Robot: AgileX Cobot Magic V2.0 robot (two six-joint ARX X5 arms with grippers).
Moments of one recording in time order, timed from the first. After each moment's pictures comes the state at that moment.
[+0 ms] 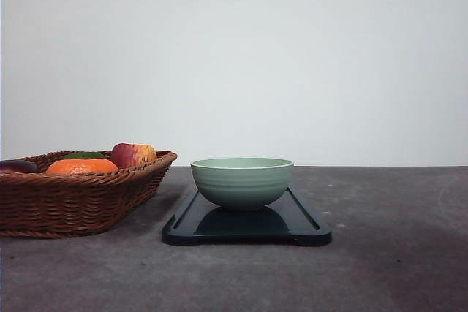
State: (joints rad) left_arx -0.02 0.01 0.03 -0.15 0.02 -0.15; right_arx -0.03 0.13 0.15 -0.26 -0.08 -0.08
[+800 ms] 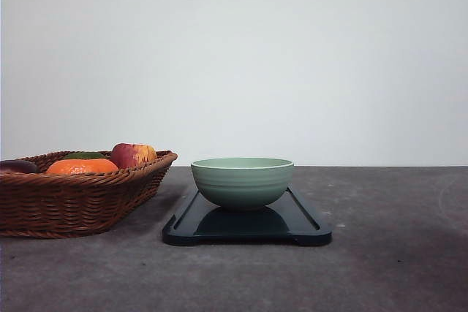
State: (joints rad) left_arx -0.02 0.01 0.03 -0.15 0.02 -0.15; right_arx -0.01 0.01 0.02 -0.12 -0.08 -0.04
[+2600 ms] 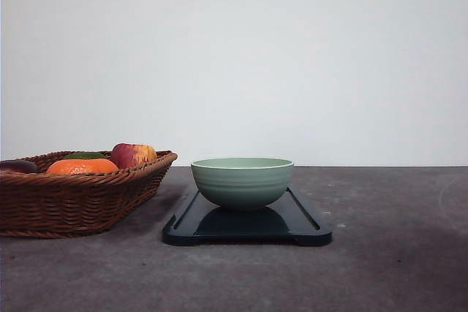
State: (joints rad) left_arx -0.02 0.01 0.03 -0.15 0.02 -0.15; right_arx -0.01 0.01 0.02 -0.11 -0.08 -0.04
